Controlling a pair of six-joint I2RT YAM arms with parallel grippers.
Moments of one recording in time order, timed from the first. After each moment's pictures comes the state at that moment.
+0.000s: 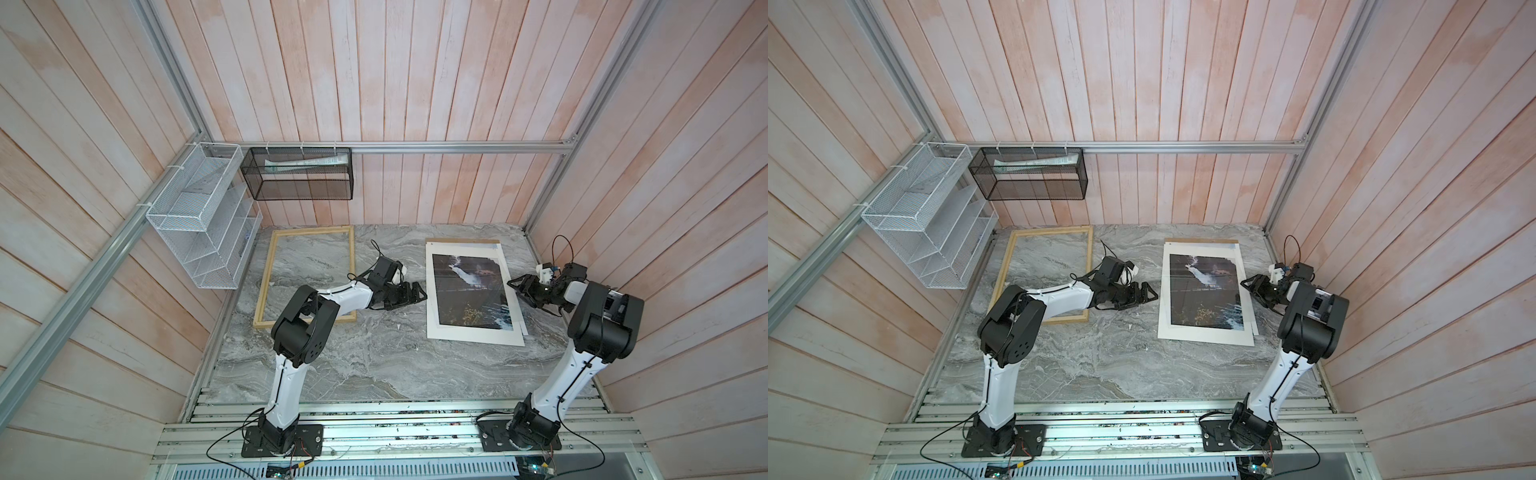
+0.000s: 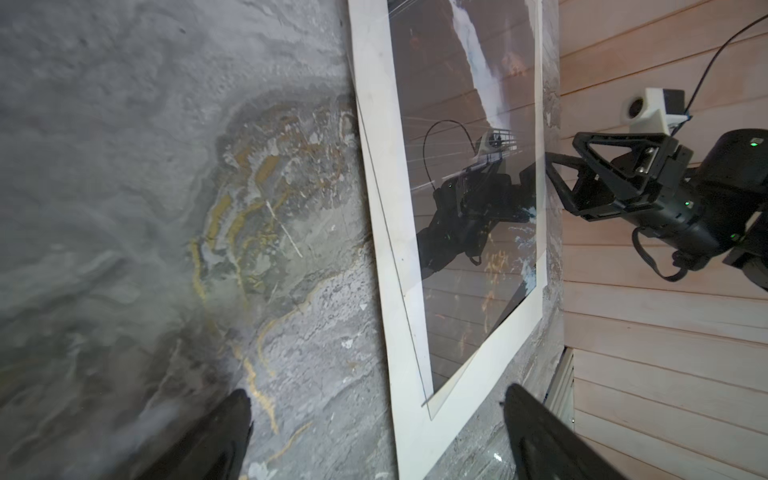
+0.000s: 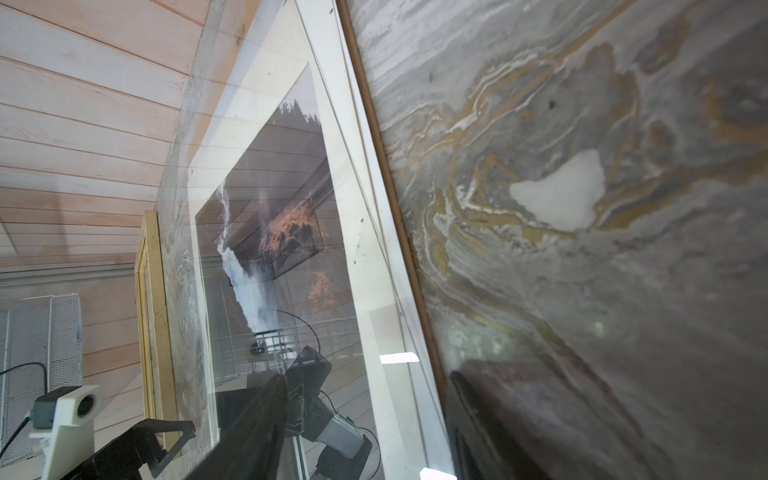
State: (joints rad) left arm -0.61 2.12 1.40 -0.10 0.53 -0.69; right arm -0.47 2.02 1.22 -0.29 -0.78 0.24
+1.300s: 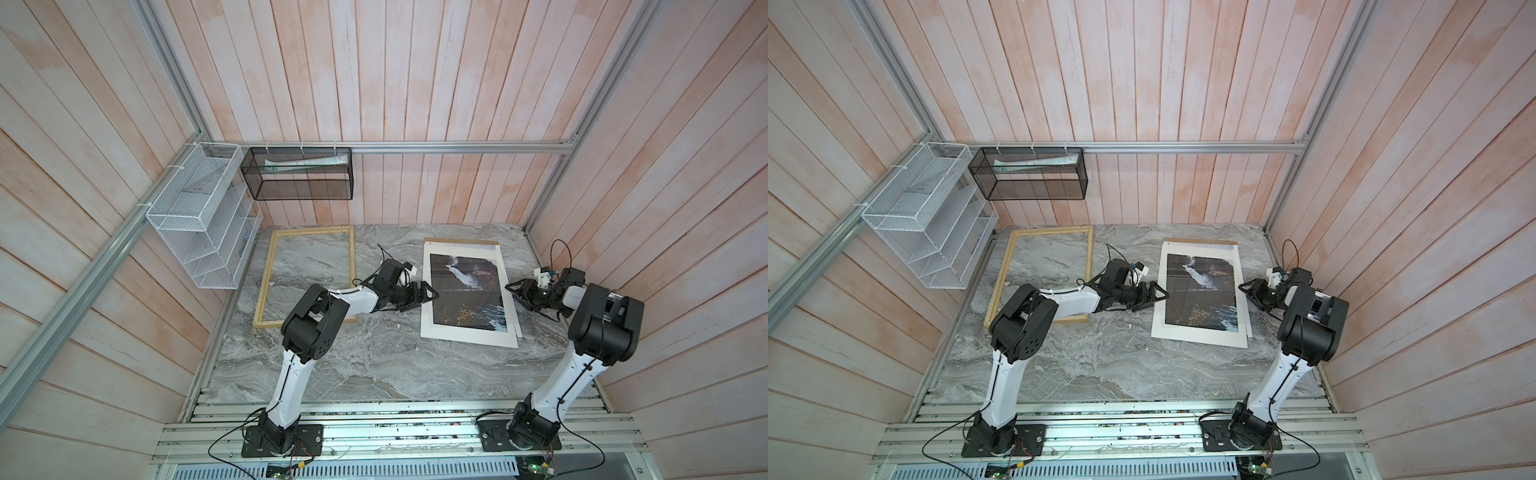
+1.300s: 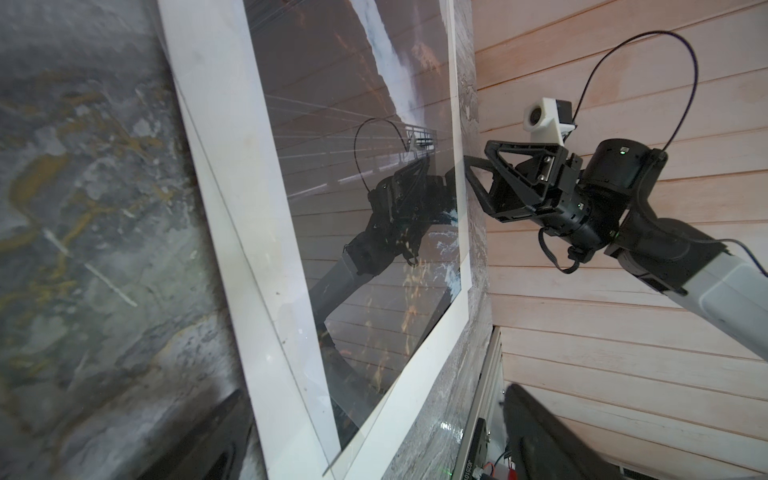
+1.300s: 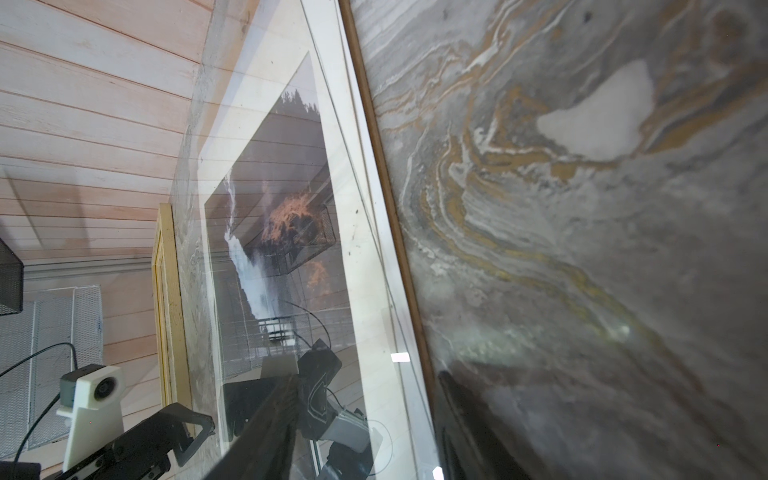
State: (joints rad) left arm -0.63 2.19 1.40 0.13 0.67 -0.81; right arm -0.47 2.00 1.14 -0.23 -0.81 0.26
